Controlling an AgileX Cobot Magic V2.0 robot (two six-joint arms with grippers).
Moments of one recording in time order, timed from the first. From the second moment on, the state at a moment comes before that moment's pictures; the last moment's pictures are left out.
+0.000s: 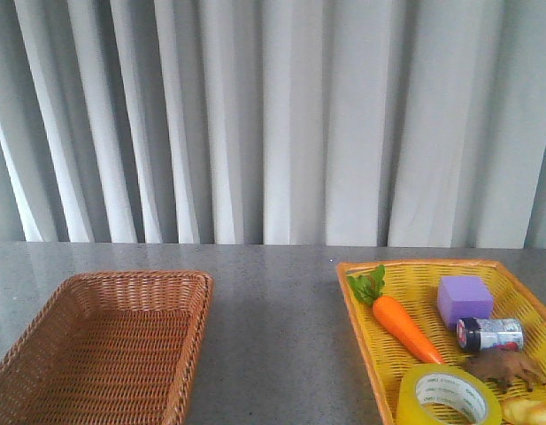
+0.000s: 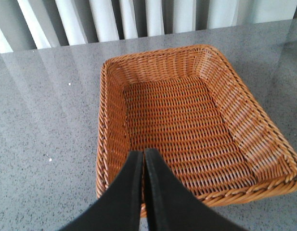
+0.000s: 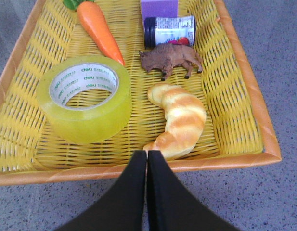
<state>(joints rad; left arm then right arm) -0.04 0.67 -0.67 0.00 0.50 0.01 -0.04 0.65 -0.55 0.02 0.57 0.02</state>
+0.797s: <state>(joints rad) -0.04 0.67 -0.67 -0.02 0.51 0.00 -0.04 0.69 -0.61 0.01 0.57 0.01</state>
